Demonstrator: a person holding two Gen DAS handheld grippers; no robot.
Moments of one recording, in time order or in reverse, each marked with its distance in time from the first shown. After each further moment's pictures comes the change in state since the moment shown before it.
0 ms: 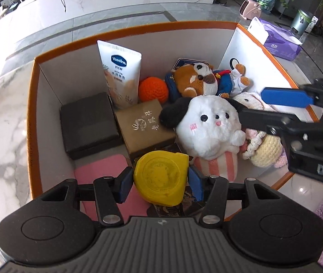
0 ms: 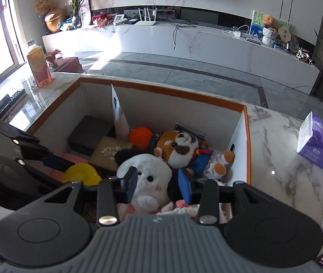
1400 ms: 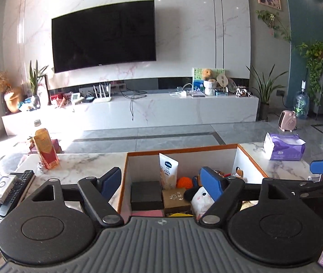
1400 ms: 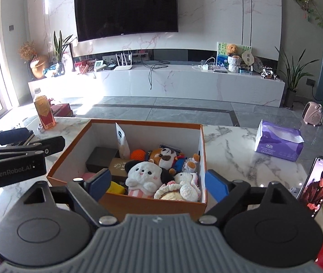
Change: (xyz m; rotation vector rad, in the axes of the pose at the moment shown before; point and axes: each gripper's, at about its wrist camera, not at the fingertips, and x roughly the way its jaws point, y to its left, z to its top) left arm -0.160 -0.068 -0.095 -0.138 -0.701 0.329; right arm -0.154 0.019 -0.049 0.122 -0.244 -0.094
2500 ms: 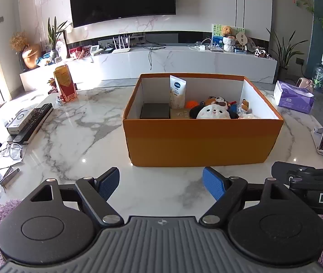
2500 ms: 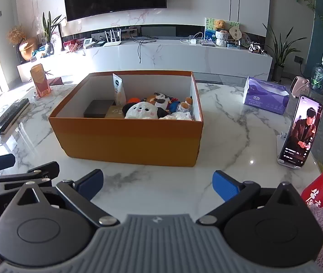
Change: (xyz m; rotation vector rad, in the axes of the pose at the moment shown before) left arm -0.037 -0.025 -0.087 -0.058 0.247 0.093; right arm -0.030 0.017 -0.085 0.022 0.132 -0.066
